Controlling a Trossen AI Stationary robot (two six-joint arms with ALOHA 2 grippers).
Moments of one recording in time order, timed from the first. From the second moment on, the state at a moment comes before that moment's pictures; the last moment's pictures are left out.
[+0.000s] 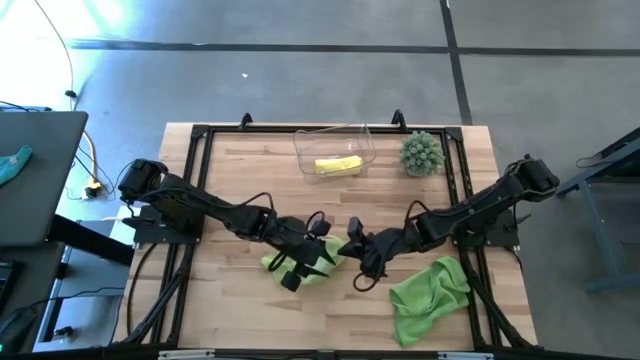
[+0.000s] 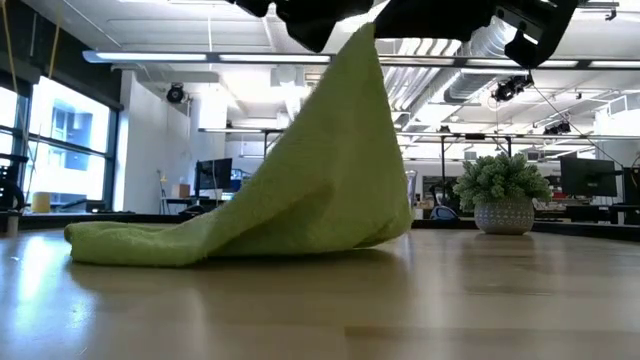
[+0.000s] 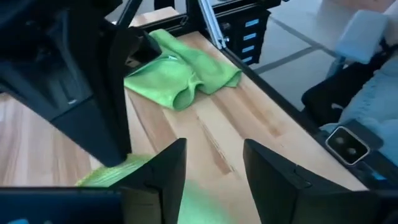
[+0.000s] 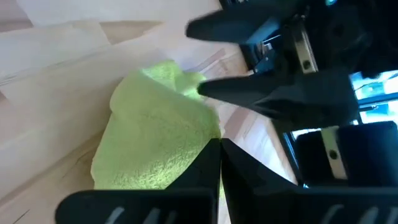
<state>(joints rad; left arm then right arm) -0.16 1.65 1.07 0.08 0.16 0.16 0.40 1.47 0.94 -0.01 0.28 -0.90</state>
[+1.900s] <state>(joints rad) -0.20 1.72 1.06 -0.19 -0.05 0.01 0.38 1.47 0.94 -0.09 0.38 -0.56</state>
